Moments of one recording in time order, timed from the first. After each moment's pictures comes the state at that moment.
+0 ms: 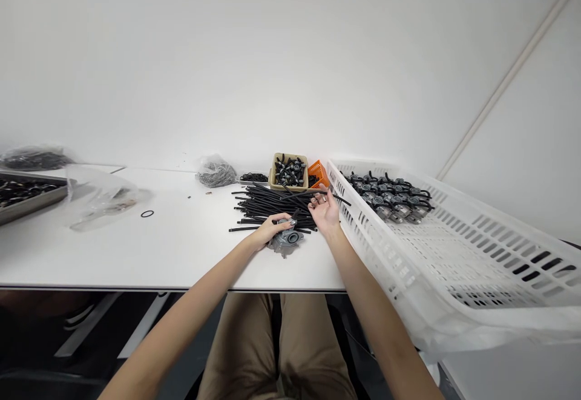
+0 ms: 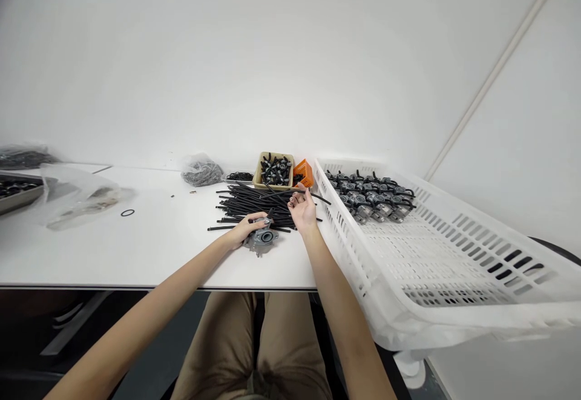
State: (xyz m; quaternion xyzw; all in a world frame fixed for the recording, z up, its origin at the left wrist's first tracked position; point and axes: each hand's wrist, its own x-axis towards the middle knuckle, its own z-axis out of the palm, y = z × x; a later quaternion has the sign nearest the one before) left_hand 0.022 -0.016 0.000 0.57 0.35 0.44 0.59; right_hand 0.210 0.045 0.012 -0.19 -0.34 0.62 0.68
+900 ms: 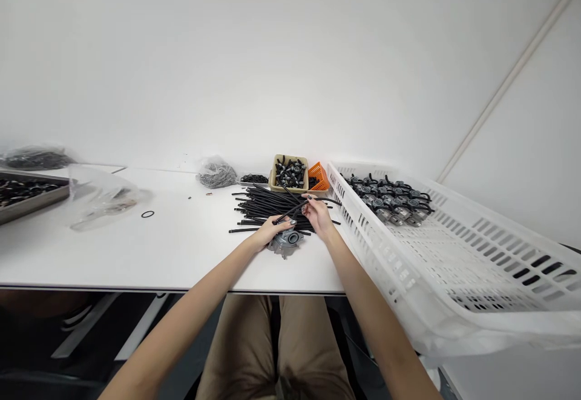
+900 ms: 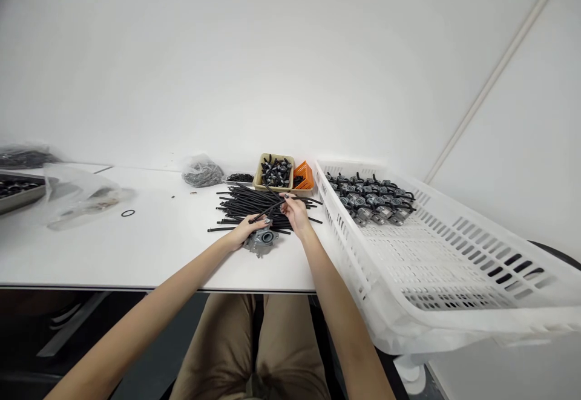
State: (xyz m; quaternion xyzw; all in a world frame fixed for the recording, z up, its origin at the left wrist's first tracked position) left_hand 0.026 -0.019 0.006 0.54 0.38 0.46 0.59; right_hand 0.197 0.033 0.014 -0.24 -0.47 0.60 0.60
